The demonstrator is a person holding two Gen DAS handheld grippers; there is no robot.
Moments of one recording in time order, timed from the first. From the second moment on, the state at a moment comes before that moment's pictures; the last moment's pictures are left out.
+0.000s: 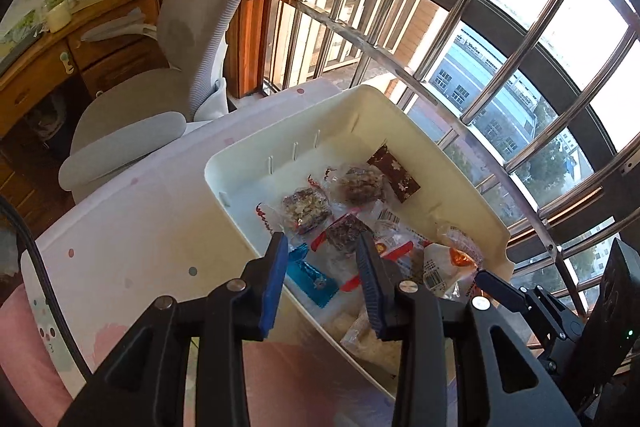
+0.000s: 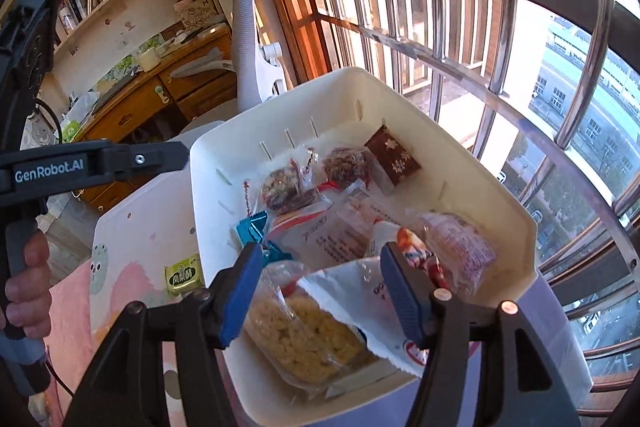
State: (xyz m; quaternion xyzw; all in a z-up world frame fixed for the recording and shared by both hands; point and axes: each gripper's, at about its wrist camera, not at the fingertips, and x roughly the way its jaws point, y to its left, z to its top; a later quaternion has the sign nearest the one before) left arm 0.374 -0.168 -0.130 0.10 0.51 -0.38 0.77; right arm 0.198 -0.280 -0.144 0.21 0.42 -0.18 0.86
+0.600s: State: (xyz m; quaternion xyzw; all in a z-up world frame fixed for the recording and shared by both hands) left arm 0.394 -0.096 -0.195 0.14 0.55 -0.32 0.76; right arm 0.175 -0.283 -0.147 0.21 0.43 -0.19 0.86
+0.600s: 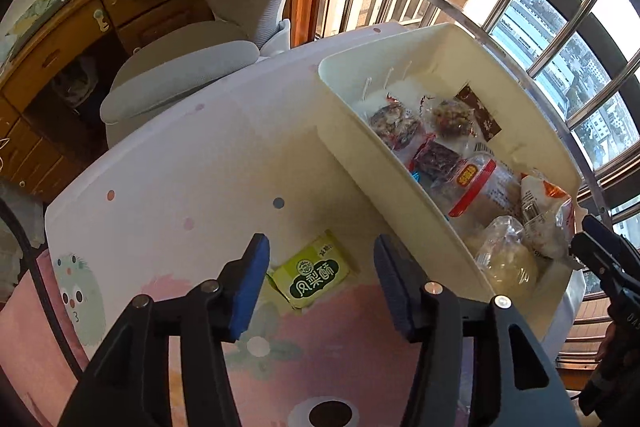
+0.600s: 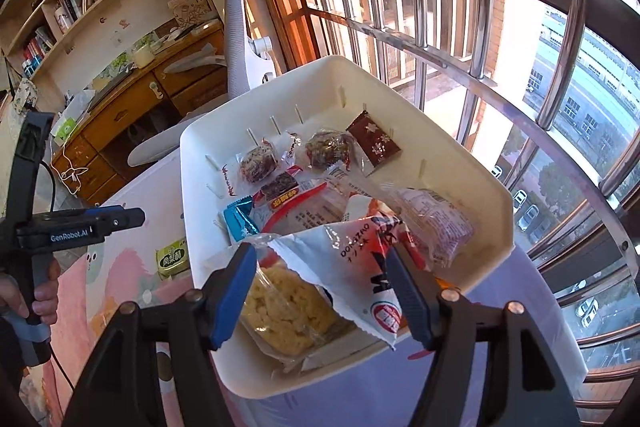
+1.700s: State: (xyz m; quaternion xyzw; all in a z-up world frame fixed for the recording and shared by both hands) left arm 0.382 -0.124 -0.288 0.28 0.54 -0.41 0.68; right arm 0.172 -0.263 -0.149 0.18 0.46 -0.21 0.85
